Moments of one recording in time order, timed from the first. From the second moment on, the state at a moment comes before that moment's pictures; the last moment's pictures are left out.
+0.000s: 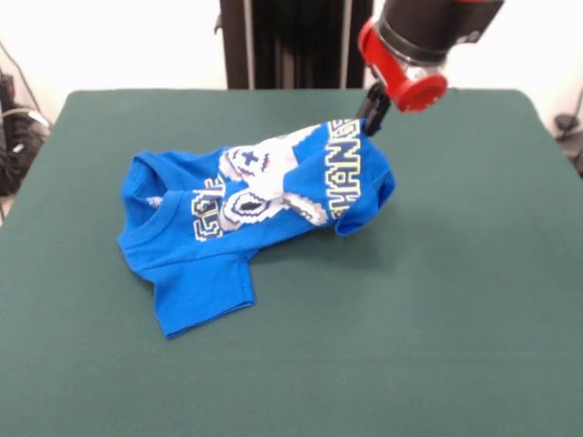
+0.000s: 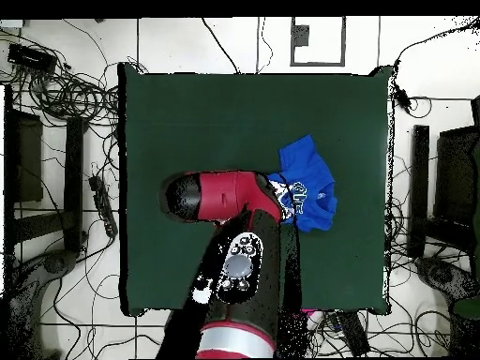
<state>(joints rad) 0.15 -0.50 -0.25 1.46 -0.10 0.82 2.98</state>
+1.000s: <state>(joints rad) 0.27 -0.38 -0.26 1.42 0.09 0.82 2.98</state>
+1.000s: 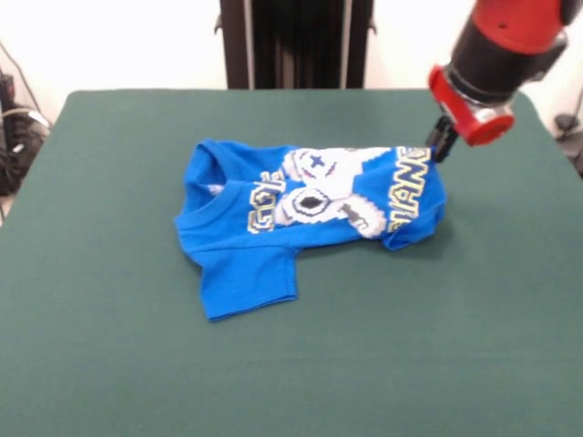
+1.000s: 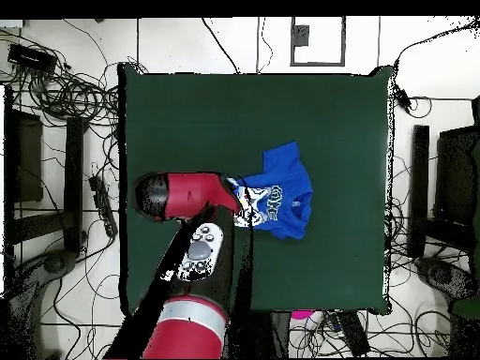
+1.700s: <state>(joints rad) 0.37 -0.29 -0.34 1.38 0.18 0.83 2.98</state>
